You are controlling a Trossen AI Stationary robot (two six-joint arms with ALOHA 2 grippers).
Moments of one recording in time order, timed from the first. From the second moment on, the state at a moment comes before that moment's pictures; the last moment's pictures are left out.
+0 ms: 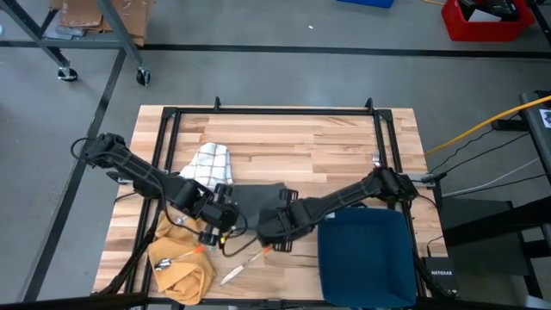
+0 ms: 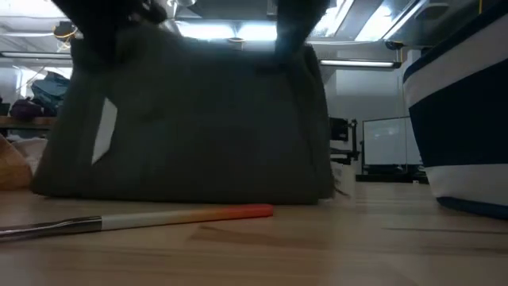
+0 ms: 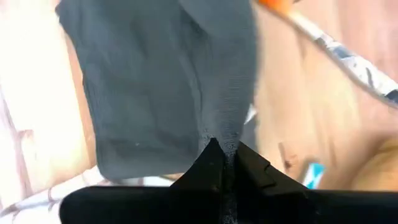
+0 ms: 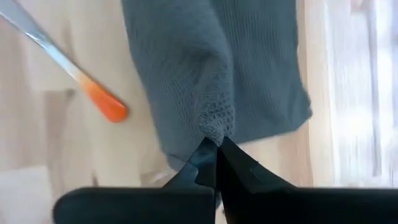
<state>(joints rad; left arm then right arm) -0.45 1.46 1.20 -0.96 -0.20 -0.17 0.38 2.19 2.10 -1.30 0.29 0.46</state>
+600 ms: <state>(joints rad) -0.27 1.46 0.94 -0.72 -0.33 -0.07 0.23 2.19 1.92 -1.22 0.28 0.35</state>
